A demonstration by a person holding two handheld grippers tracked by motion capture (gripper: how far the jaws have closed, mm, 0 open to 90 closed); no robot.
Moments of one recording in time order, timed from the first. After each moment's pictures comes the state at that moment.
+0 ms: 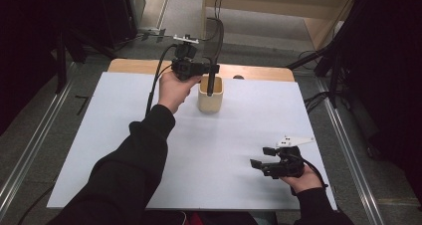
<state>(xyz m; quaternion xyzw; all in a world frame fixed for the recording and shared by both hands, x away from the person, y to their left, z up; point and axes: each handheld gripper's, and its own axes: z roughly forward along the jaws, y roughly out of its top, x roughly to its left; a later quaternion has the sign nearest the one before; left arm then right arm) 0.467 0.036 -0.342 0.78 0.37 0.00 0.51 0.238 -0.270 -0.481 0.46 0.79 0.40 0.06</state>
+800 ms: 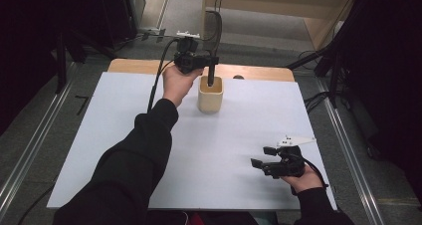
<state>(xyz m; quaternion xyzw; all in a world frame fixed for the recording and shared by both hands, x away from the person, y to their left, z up) 0.494 0.028 -0.353 0.77 0.38 0.04 0.52 0.239 -0.272 -0.482 0.46 0.79 0.40 0.06</state>
